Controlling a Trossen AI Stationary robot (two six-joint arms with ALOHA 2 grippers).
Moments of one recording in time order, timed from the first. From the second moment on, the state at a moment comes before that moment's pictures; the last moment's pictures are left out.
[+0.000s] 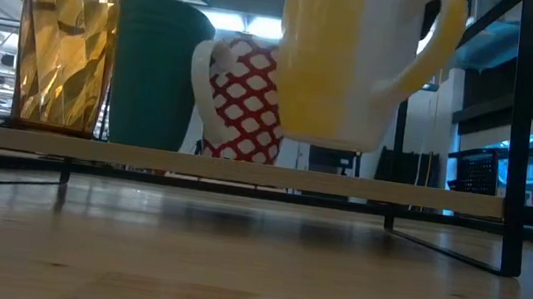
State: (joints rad) left arm -0.43 1.19 1.44 -1.09 -0.29 0.12; right arm 0.47 2.21 2.22 -1.57 0.14 2.19
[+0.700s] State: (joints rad) left arm -0.43 1.19 1.44 -0.89 -0.11 0.07; right arm 0.54 2.19 2.22 -1.57 0.20 2.15
